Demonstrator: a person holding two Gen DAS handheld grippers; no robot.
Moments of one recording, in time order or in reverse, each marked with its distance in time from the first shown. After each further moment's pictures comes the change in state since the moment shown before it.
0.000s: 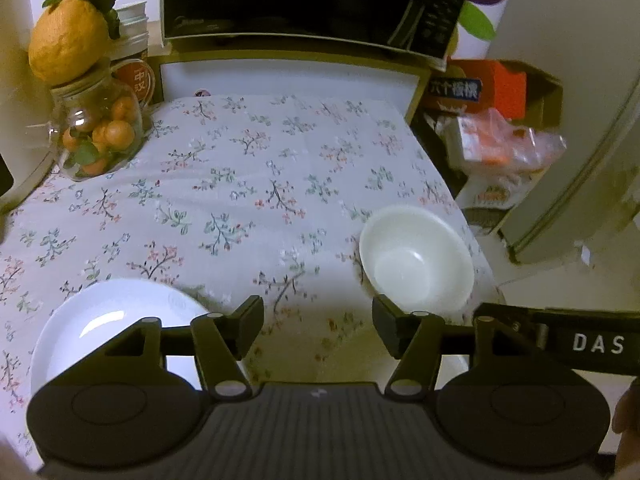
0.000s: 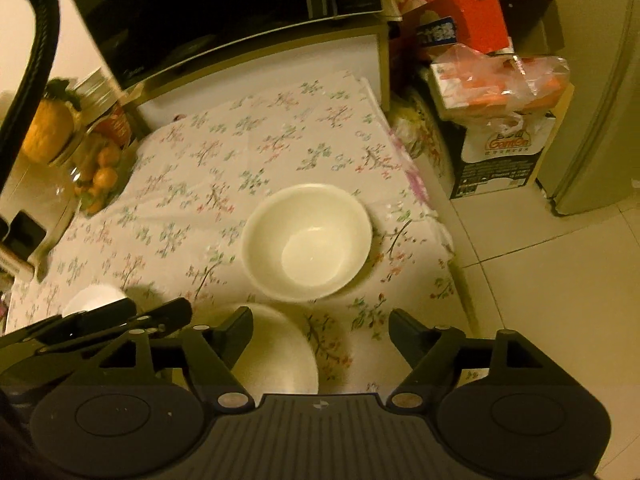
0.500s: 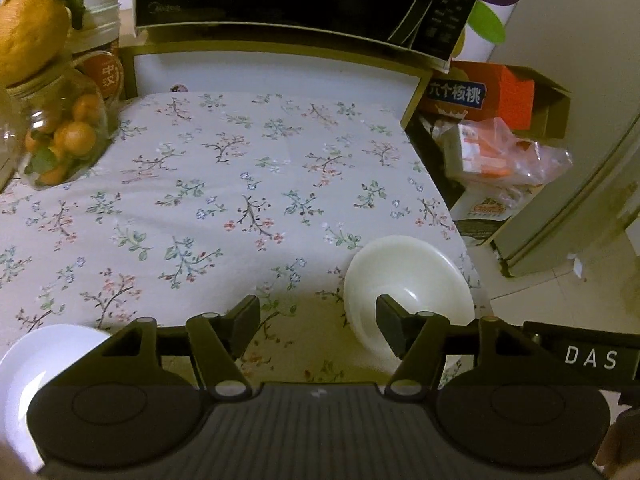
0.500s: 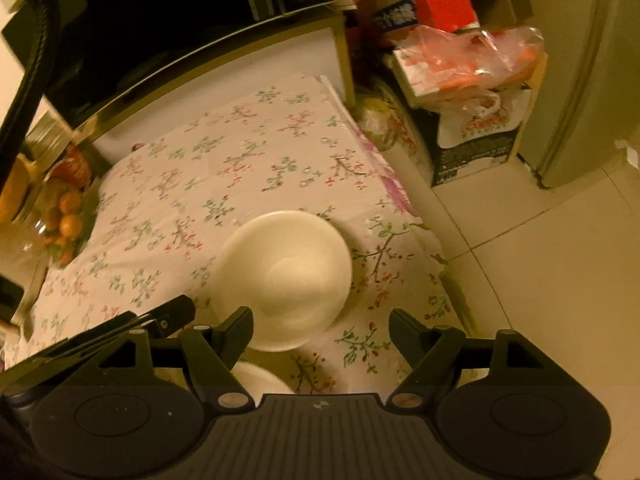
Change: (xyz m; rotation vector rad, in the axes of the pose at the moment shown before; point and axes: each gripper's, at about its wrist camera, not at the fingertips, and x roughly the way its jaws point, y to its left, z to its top) left arm 0.040 -0.007 0.026 -0.026 0.025 -0.050; right arm 0.028 -0.009 0.027 0.148 0.021 -0.052
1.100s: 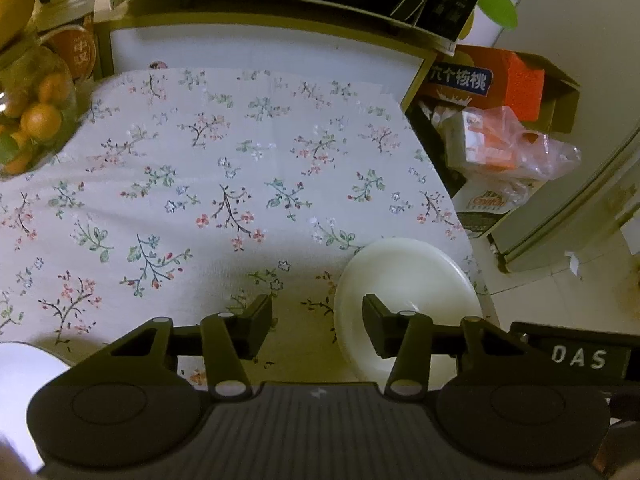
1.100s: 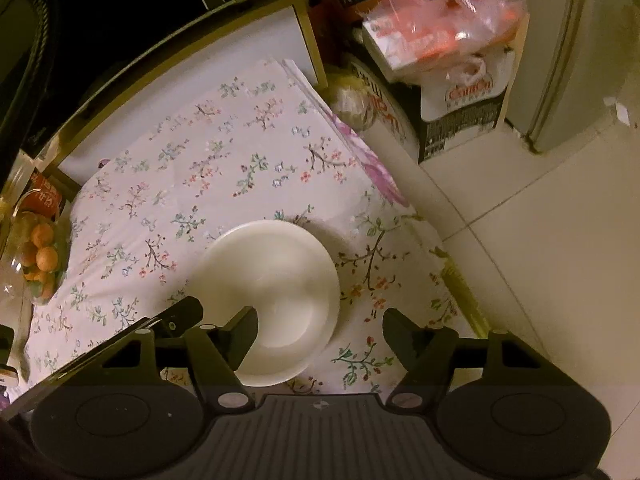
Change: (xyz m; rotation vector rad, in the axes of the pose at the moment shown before) left arm 0.032 0.001 0.007 -0.023 0.057 -0.030; right arm 0.034 -0.011 0.016 0.117 0.070 -0.016
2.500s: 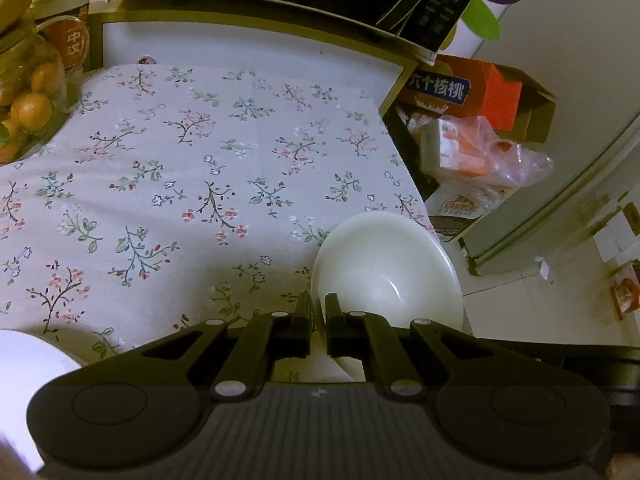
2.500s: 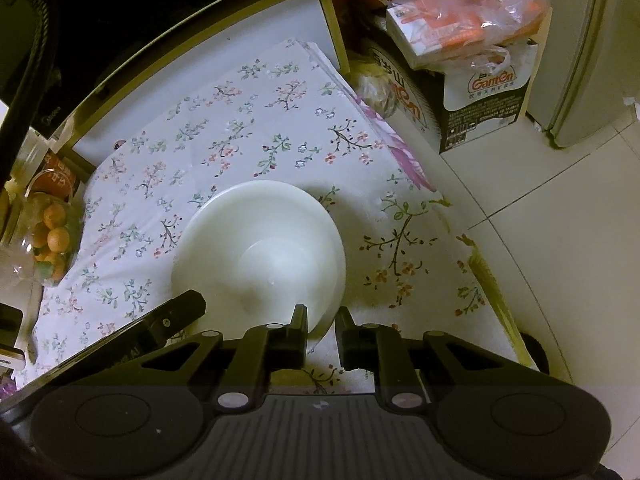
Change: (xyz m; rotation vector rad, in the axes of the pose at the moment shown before) left arm -0.014 0.006 -0.003 -0.027 -0.008 -0.092; right arm 0.002 0.009 -0.006 -0.041 0.028 0.046
